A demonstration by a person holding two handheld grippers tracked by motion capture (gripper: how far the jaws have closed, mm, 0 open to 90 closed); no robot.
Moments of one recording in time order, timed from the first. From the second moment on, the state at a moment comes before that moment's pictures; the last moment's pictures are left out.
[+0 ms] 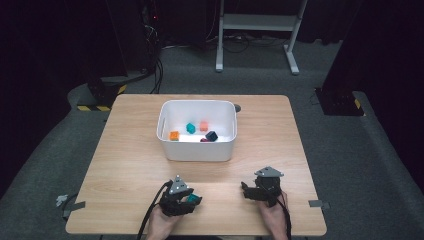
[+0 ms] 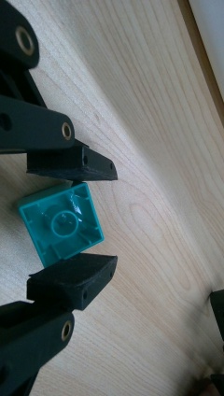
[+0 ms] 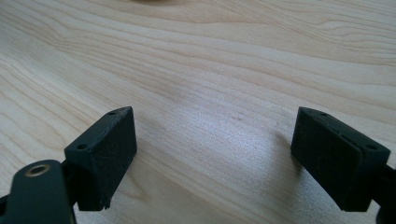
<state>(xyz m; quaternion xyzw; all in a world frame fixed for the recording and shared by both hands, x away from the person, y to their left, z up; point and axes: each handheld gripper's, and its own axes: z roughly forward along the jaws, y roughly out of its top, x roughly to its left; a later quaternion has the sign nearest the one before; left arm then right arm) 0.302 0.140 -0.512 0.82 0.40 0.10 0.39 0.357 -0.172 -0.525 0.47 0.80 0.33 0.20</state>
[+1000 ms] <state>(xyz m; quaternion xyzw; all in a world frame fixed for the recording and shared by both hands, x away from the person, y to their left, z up) 0.310 0.147 -0.490 0.82 0.39 0.10 0.40 0.357 -0.172 -0.525 0.47 0.80 0.33 0.20</state>
